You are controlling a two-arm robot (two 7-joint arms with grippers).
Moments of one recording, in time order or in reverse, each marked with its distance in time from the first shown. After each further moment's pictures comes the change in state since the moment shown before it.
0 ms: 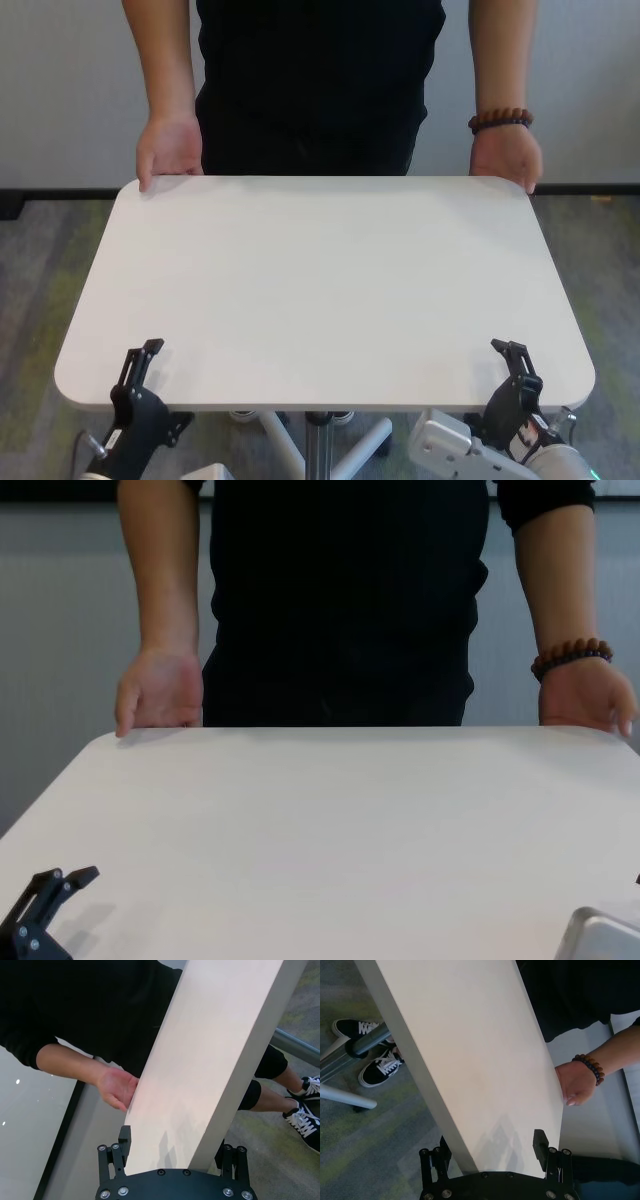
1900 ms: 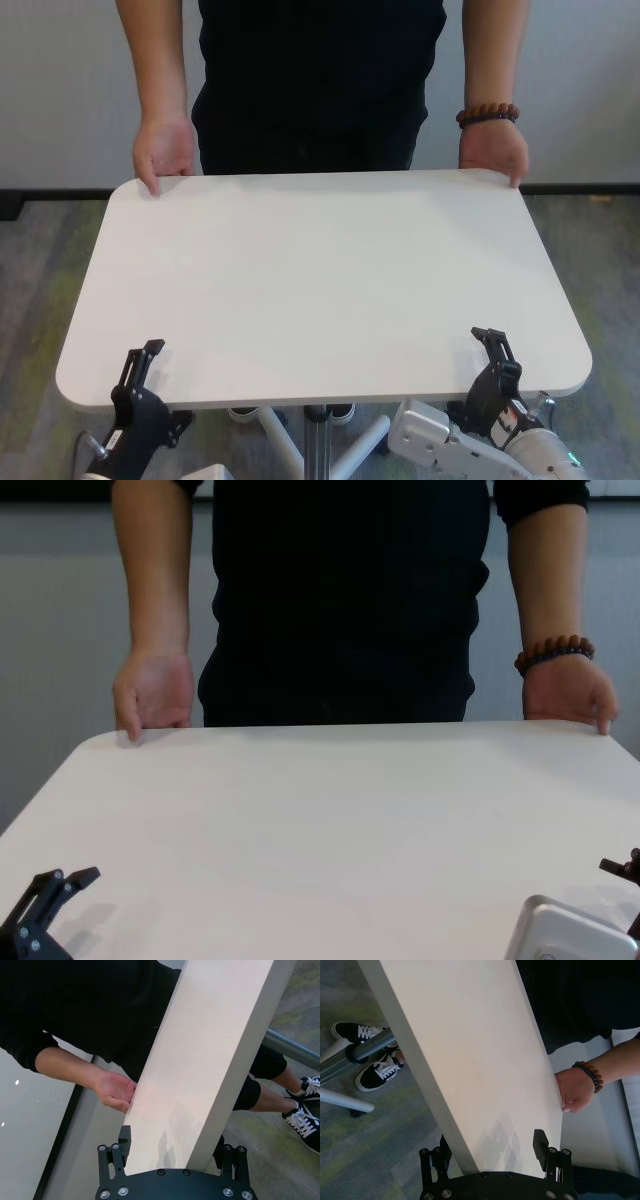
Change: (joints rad) left arm 0.001 0.003 0.001 -0.002 -0.001 0.000 0.002; right arm 0.048 -0.057 -0.002 0.046 -0.068 -0.025 0.049
